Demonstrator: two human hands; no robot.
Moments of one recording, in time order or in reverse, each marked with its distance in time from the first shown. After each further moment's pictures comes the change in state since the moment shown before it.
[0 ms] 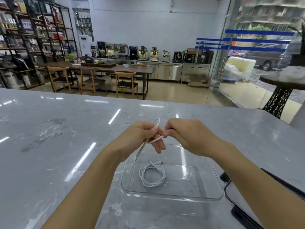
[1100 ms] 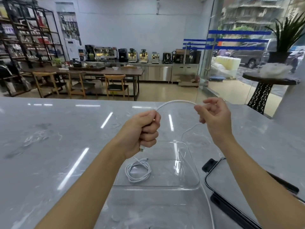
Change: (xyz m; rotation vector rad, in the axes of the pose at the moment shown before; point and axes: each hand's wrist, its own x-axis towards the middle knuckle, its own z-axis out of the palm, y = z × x) left_hand 0.011 0.028 0.049 -0.551 -0.094 0.052; right_hand -0.063 0.077 -0.018 0.783 0.775 0.532
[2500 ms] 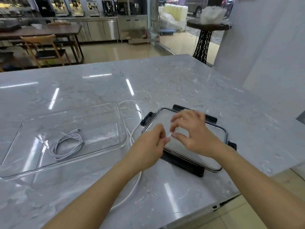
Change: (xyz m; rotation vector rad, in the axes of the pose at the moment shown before) left_hand 0.022 -0.175 0.144 1.014 -0.137 0.065; right_hand -0.132 0.038 -0.148 -0.891 -0.429 -0.048
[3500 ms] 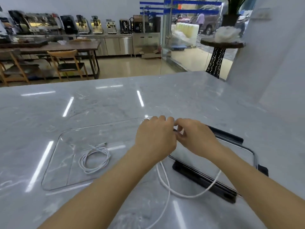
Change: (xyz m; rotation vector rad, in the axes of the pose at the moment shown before) left_hand 0.023 0.002 -0.077 0.685 0.229 0.112; right_hand 0.077 -0.045 0.024 -0.123 -0.037 0.171
